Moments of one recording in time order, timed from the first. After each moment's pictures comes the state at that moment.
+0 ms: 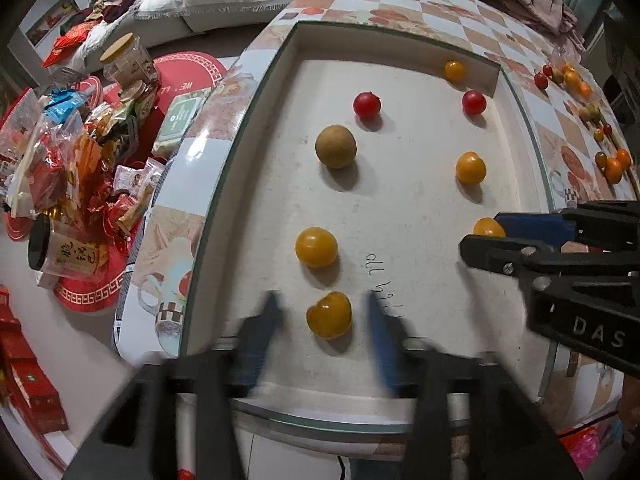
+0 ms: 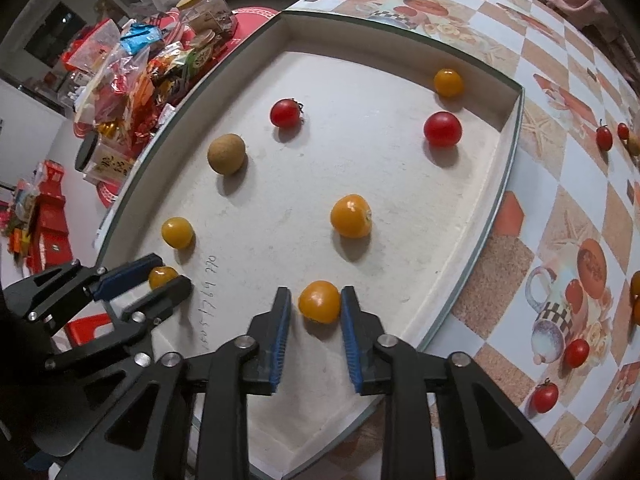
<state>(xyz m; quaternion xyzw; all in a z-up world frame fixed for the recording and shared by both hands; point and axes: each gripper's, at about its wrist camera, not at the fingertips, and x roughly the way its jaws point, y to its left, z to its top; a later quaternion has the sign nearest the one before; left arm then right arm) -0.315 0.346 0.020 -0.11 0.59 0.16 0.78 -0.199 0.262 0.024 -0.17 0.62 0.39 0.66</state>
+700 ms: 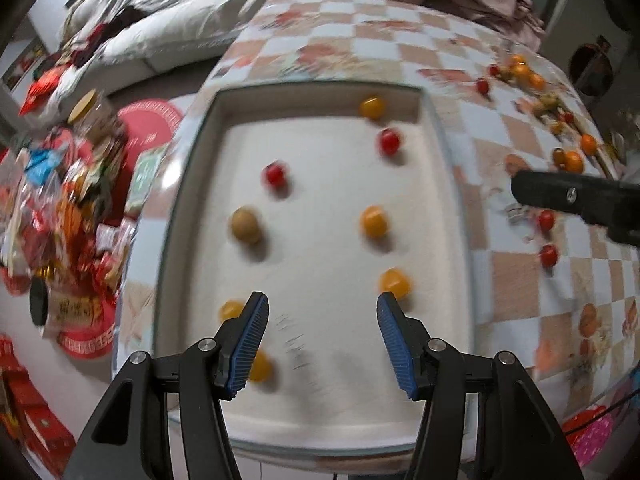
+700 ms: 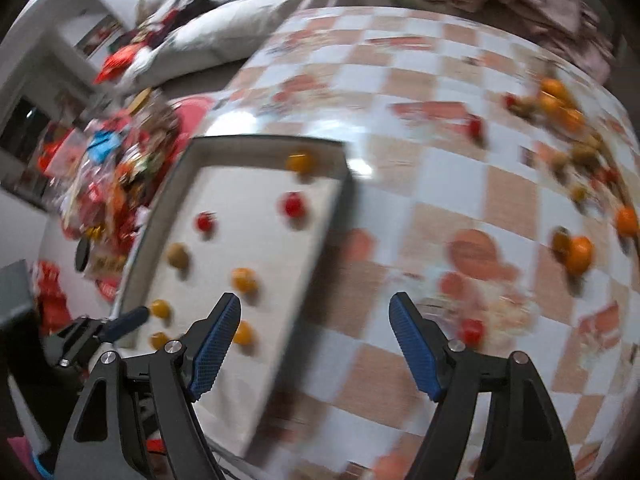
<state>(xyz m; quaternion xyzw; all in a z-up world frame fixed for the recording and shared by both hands) -0.268 0.297 0.056 -0.06 0.58 0.10 0.81 -0.140 0.154 0.079 -0.04 0.59 0.28 0.75</state>
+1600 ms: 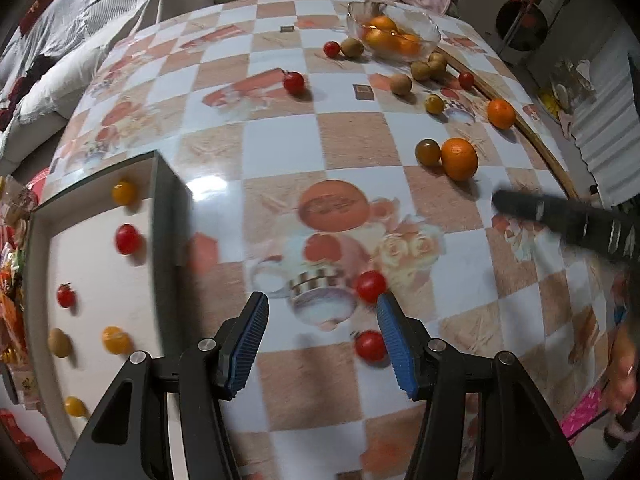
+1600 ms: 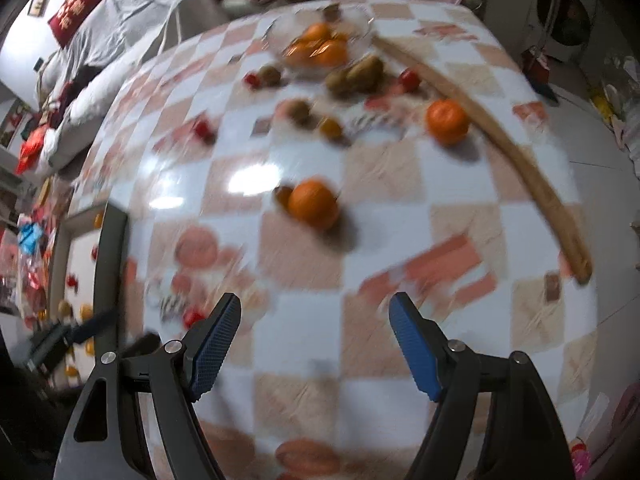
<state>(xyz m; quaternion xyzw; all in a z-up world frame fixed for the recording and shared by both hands) -0.163 0.142 0.040 -0.04 0.60 -0.01 0.80 -0.067 -0.033 0.057 0.03 0.60 0.13 0.79</state>
